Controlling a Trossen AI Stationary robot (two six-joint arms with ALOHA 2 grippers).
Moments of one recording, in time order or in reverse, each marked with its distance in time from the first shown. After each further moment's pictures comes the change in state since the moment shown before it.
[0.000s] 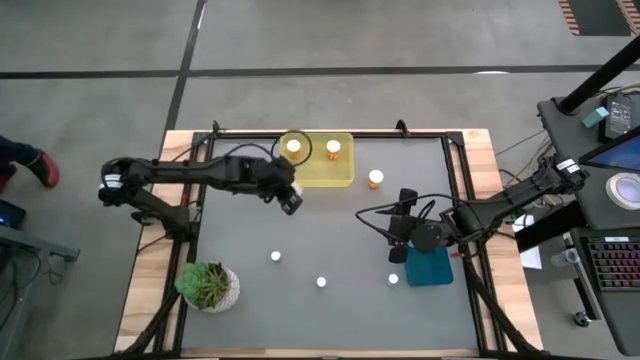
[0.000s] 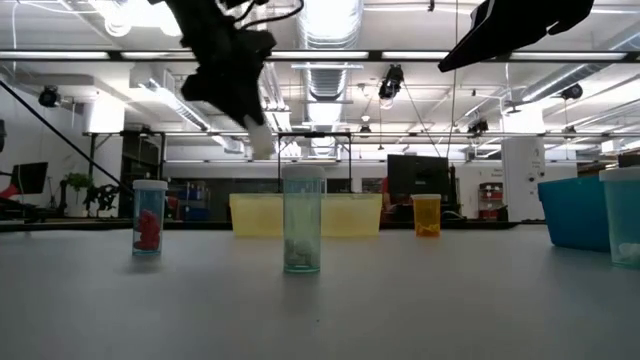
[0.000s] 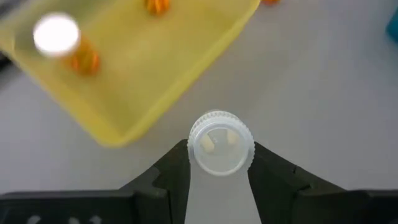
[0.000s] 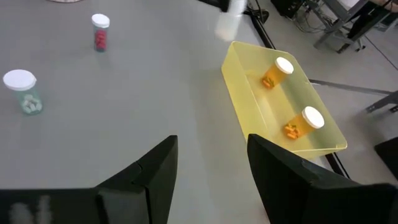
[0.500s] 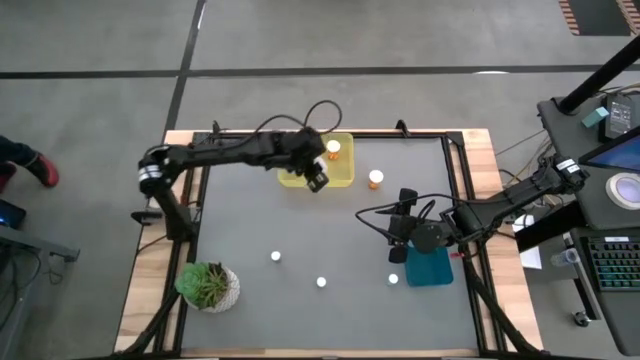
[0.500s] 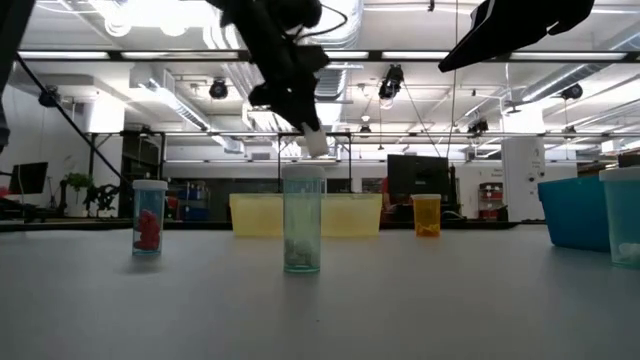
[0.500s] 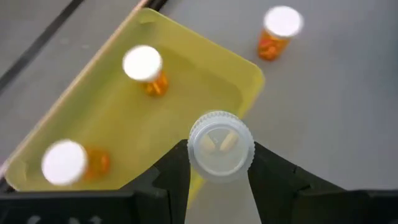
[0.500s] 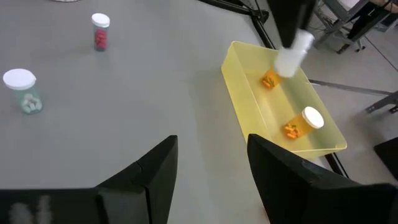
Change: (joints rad) left arm 0.156 0.308 0.351 0.019 0.066 0.325; right arm 0.000 -0.001 0.000 0.000 0.000 -0.004
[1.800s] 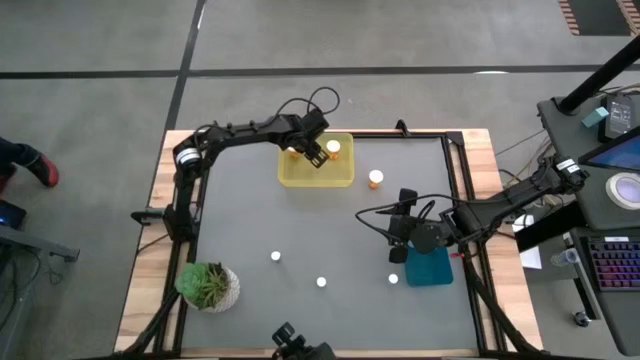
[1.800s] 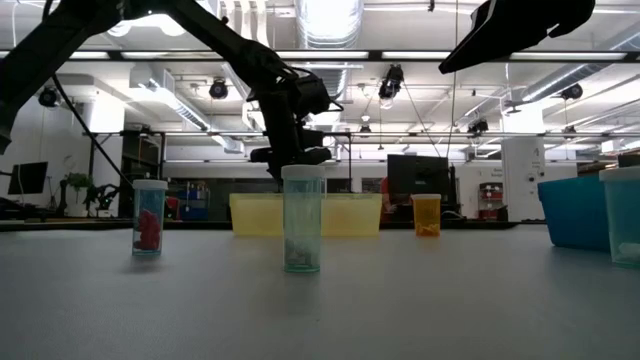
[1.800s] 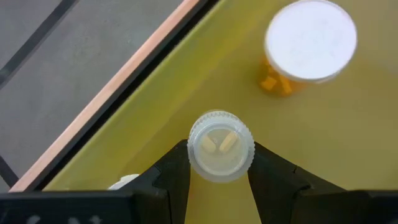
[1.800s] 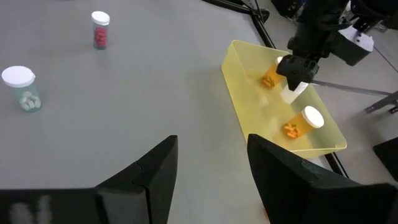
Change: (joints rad) left arm 0.244 0.308 0.090 0.052 -0.038 0.062; right arm 0.000 0.000 -0.006 0.003 0.000 -0.003
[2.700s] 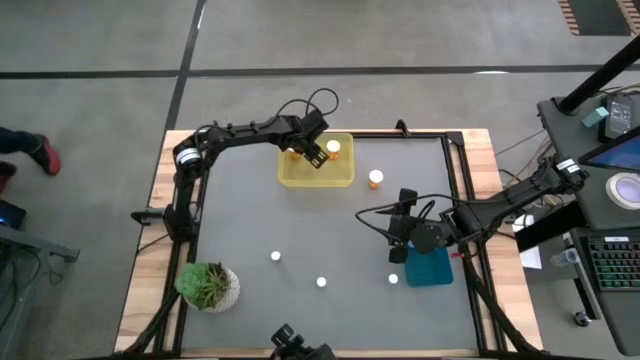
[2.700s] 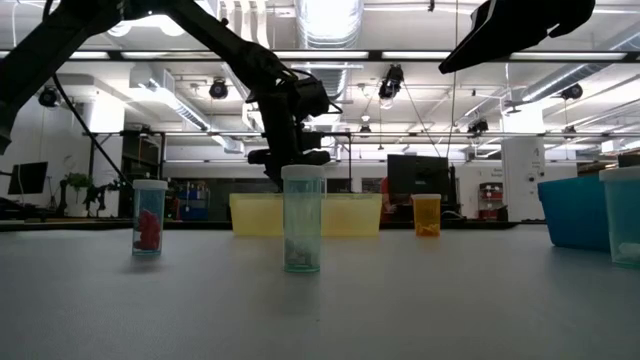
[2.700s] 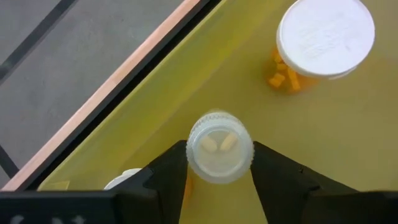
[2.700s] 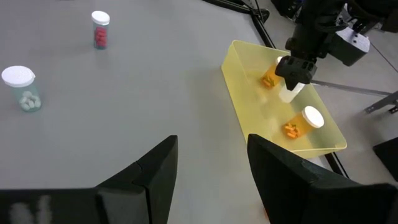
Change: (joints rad) left arm -0.002 0.000 -0.013 0.003 -0.014 -0.029; right arm 0.000 0.000 0.000 0.000 0.000 0.000
